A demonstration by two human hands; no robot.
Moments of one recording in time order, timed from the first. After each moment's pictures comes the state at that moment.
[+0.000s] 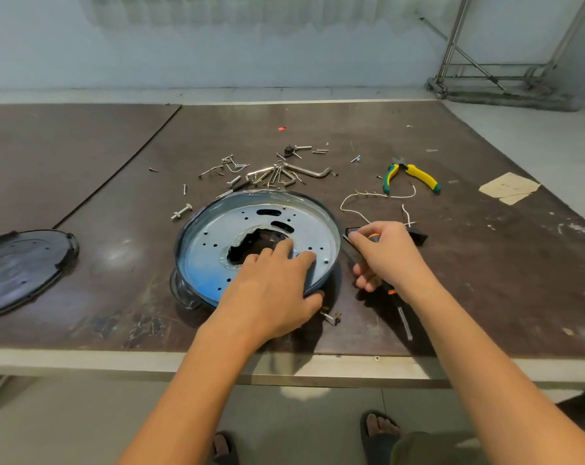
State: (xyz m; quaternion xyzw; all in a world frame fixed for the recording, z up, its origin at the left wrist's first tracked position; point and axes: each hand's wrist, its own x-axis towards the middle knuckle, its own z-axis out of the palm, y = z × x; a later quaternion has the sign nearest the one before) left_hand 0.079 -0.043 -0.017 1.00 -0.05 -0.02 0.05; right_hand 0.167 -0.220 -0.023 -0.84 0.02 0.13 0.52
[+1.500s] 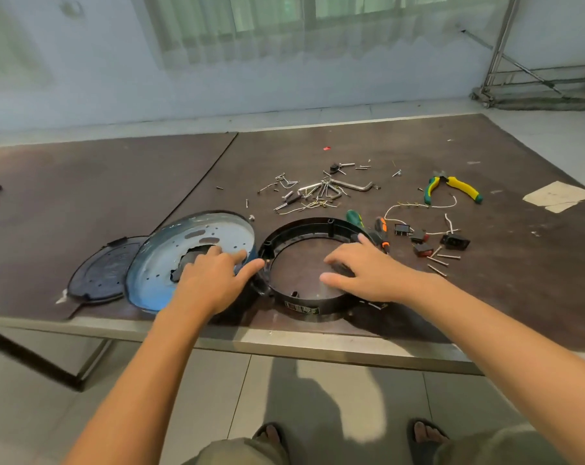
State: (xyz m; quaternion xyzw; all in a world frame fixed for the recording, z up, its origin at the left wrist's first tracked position) left_hand 0.020 0.103 -0.003 0.98 0.18 0.01 0.04; right_hand 0.151 -0.163 -0.033 -0.89 -0.43 0.06 0.15
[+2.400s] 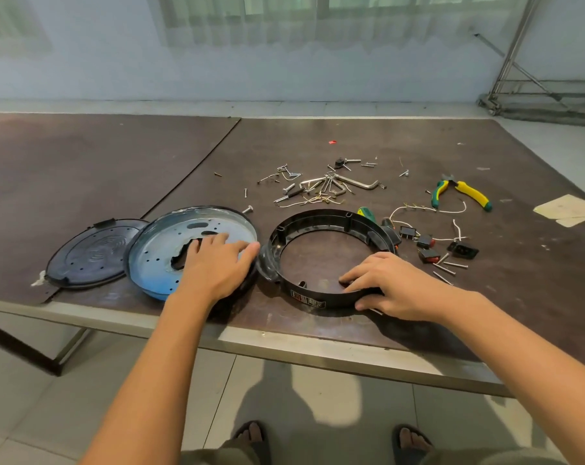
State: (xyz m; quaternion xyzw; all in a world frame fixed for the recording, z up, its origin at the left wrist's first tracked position) left_hand 0.057 0.119 -0.041 0.98 0.17 0.06 0.05; right_hand 0.147 -0.195 -0.026 -0.85 -0.52 0.08 0.08
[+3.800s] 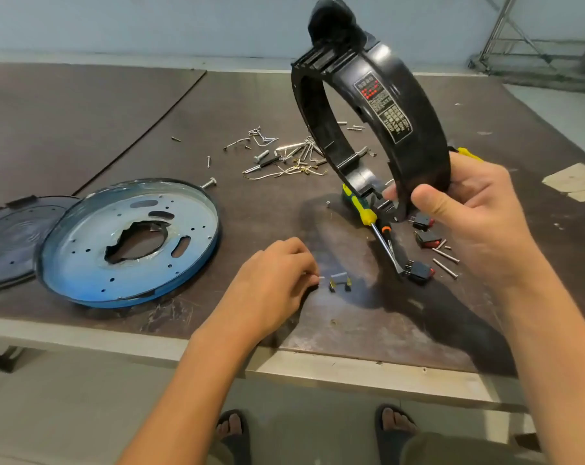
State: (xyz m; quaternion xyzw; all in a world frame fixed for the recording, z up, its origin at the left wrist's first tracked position) left_hand 0.075 0.008 -0.053 0.97 -0.08 0.08 0.21; right_hand 0.169 -0.227 0.005 -0.66 -0.37 -0.02 0.66
